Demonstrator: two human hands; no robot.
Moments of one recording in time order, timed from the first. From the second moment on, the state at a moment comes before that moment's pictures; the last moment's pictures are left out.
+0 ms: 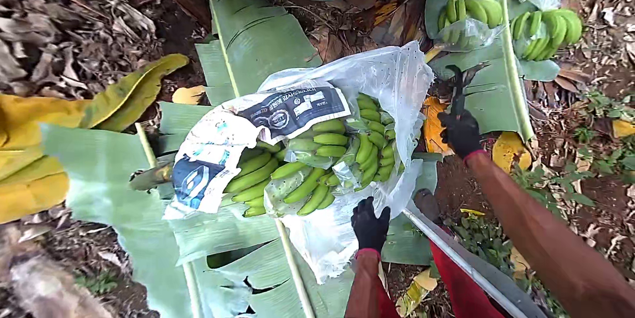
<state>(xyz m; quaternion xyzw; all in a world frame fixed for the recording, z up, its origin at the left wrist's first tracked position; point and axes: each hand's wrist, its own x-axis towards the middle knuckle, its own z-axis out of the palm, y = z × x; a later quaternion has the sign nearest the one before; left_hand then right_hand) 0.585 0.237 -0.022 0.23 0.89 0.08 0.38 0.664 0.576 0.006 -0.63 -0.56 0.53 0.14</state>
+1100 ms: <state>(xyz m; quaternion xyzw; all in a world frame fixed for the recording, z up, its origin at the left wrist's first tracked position) 0.688 0.369 -0.029 0.57 0.74 -0.01 0.35 0.842 0.754 -0.004 -0.69 -0.46 0.50 0.25</state>
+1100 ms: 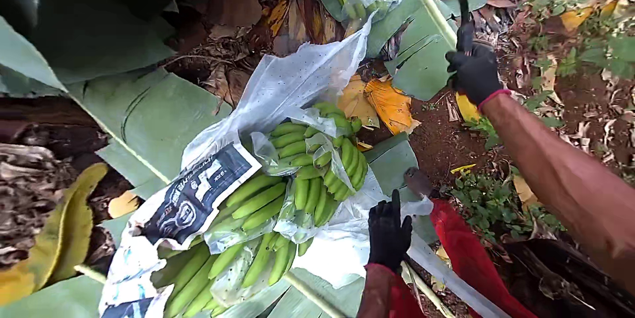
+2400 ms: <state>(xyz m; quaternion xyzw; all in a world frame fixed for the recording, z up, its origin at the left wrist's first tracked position) 0.493 0.657 -0.148 0.70 0.61 -0.36 0.09 0.753 0.545 -0.293 -0.40 -0.67 0.63 0.02</state>
